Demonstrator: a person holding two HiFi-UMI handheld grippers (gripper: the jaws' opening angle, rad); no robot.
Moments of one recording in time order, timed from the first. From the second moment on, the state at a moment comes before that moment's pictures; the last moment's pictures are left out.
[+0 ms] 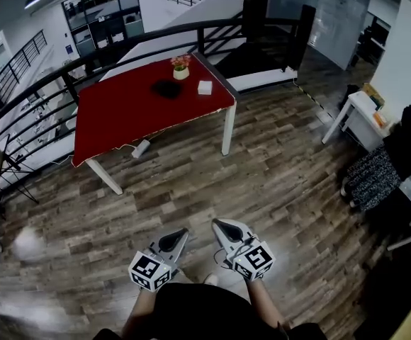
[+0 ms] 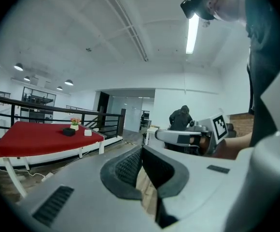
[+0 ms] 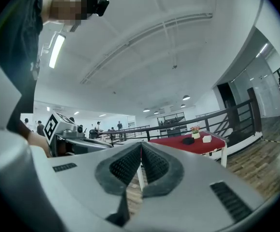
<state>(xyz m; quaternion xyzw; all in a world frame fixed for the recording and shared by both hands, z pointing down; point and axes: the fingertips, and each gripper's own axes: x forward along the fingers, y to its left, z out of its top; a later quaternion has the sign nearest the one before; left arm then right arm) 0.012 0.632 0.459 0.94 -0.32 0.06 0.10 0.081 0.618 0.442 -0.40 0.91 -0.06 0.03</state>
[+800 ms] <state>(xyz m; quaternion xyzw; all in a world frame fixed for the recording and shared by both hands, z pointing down) 0.017 0.593 0.437 0.94 -0.33 0.01 0.12 0.085 0.584 0.451 -0.38 0.92 -0.07 0.03</state>
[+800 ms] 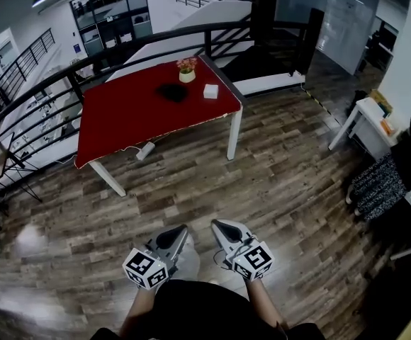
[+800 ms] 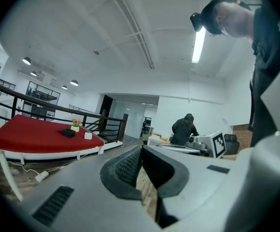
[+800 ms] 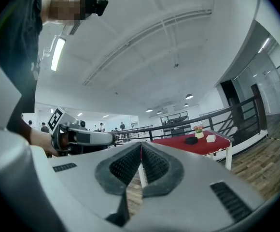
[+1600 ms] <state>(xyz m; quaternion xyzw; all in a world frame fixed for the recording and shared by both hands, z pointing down) -0.019 0.403 0.450 0.94 -0.32 0.01 0.14 0.042 0.399 0.455 -0.36 0.93 -0.07 0.01</state>
